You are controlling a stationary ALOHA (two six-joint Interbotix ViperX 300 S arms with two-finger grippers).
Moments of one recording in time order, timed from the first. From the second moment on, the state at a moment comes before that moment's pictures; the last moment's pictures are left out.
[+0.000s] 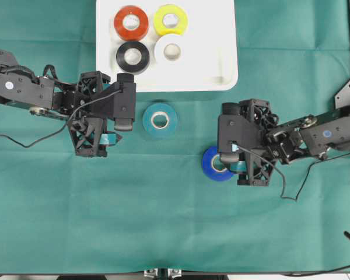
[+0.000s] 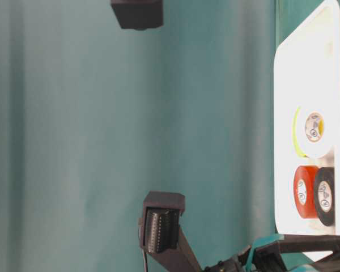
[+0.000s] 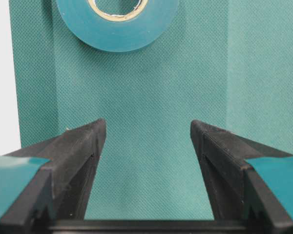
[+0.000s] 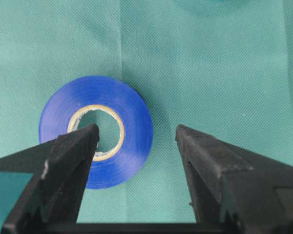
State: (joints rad) left arm -0.06 -0.01 0.70 -0.03 0.33 -0.02; right arm 0.29 -0.11 0.78 -0.41 0.39 0.85
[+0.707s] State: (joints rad) left arm -0.06 -0.01 0.70 -0.02 0.33 -0.04; right arm 0.29 0.00 0.77 -0.41 0.33 0.85
